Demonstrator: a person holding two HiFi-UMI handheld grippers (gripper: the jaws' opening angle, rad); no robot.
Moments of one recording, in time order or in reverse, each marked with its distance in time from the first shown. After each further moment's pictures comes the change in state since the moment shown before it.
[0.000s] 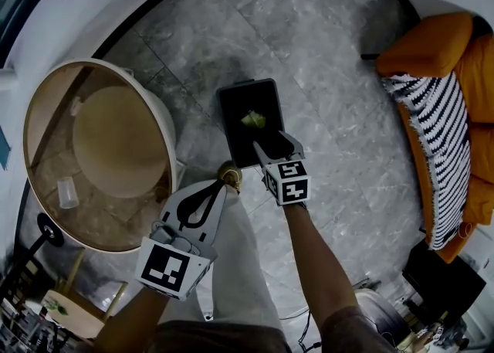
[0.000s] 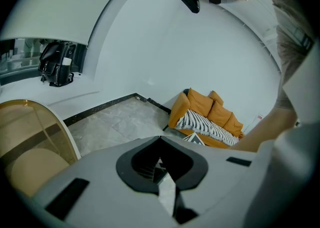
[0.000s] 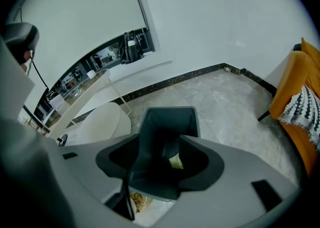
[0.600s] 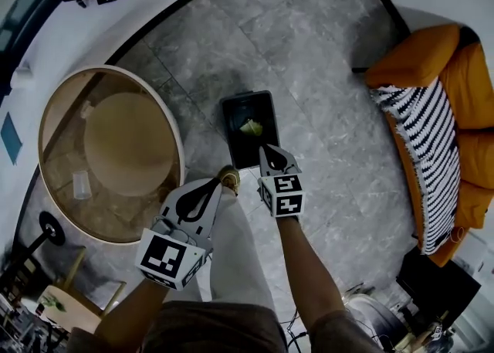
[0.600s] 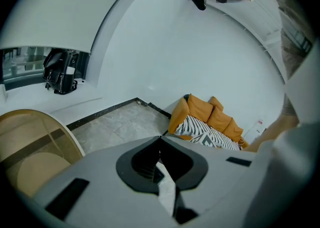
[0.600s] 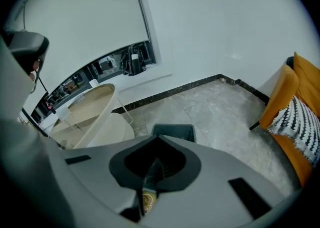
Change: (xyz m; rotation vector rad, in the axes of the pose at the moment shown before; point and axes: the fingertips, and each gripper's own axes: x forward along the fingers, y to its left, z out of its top) left arm -0.039 -0.007 0.034 0.012 -0.024 0.017; right arm -0.068 0.031 0.048 0.000 -0.065 -0.045
